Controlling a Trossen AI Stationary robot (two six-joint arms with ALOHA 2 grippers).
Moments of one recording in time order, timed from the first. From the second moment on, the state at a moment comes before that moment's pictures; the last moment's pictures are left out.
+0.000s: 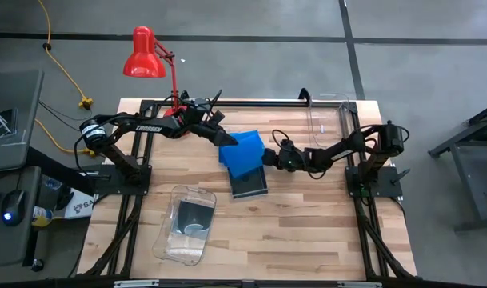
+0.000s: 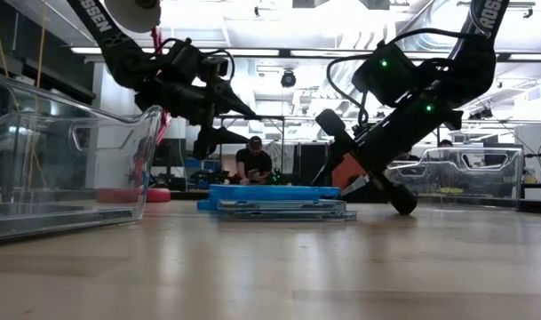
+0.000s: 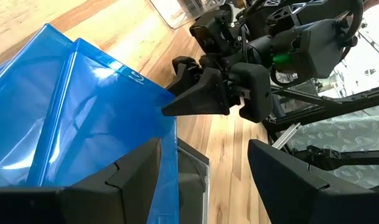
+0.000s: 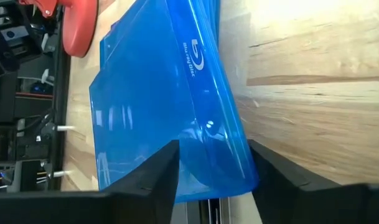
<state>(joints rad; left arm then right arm) 0.56 1.57 0.75 0.37 0.71 -0.65 -0.13 1.74 0.56 0.55 0.23 1.41</state>
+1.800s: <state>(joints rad) 0.62 1.57 0.75 0.62 0.74 -0.70 -0.12 1.73 0.56 1.02 -0.02 1.30</state>
